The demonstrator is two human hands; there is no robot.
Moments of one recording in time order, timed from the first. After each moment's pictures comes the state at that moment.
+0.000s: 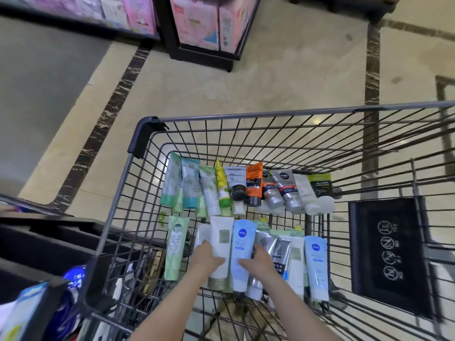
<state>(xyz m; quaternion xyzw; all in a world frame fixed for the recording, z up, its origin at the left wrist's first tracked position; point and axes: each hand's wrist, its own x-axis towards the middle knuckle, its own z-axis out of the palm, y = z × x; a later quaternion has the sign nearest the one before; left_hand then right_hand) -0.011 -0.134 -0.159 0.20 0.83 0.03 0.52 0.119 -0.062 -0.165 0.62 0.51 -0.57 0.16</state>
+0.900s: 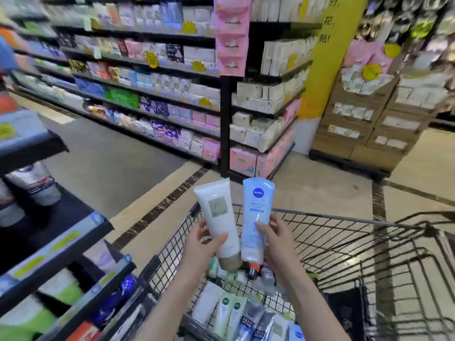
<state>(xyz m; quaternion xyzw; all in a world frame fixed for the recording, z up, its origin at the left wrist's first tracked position) 0.061 -0.175 0.169 0.13 0.68 0.68 0.26 0.152 -0.040 0.161 0.32 0.54 -0.74 -0.24</state>
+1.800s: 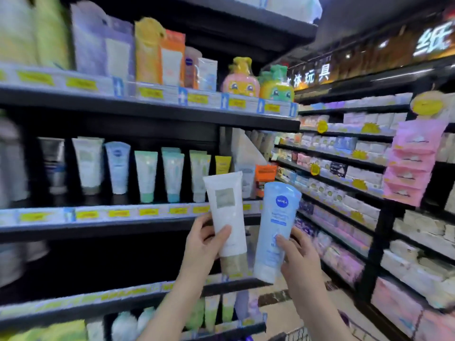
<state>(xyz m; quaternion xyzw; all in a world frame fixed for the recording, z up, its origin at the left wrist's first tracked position) 0.124 -0.460 0.367 0.06 0.59 0.79 -0.18 0.127 -0.293 0.362 -0.04 0.56 -0.82 -0.13</state>
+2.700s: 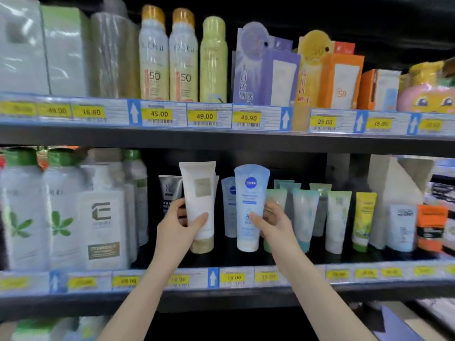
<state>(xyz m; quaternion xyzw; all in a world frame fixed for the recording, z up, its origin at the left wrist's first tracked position) 0.049 -0.824 0.428 -0.06 0.74 0.56 -0.37 -0.017 -0.649 0.427 -0.20 0.60 -0.77 -0.04</state>
